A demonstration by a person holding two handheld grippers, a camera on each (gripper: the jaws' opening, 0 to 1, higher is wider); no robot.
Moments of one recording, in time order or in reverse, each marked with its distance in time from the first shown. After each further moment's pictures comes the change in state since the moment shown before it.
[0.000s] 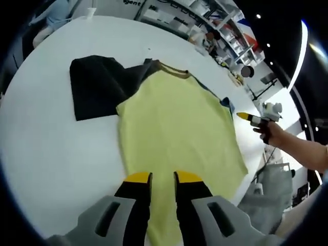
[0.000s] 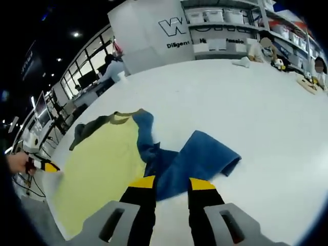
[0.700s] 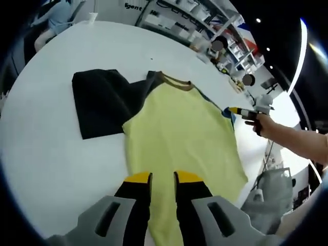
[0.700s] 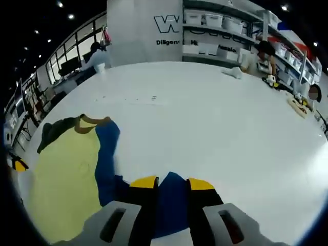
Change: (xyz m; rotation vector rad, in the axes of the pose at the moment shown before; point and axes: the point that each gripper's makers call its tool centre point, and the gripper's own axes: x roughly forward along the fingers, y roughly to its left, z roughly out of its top) left arm -0.003 0.014 0.029 -0.010 -0.043 0.008; right arm 0.053 -0.043 0.038 -0.111 0.066 -0.217
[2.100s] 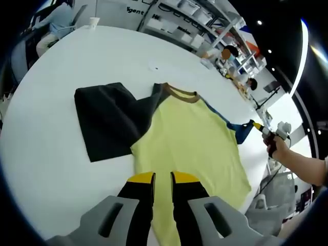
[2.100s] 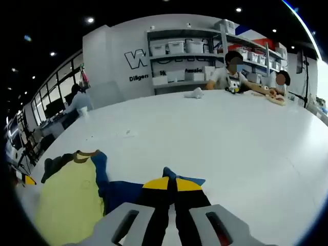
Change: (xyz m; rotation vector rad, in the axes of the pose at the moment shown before) left arm 0.004 0.010 0.031 0.005 -0.034 0.024; right arm -0.107 -0.053 -0.016 0.277 -0.324 -0.108
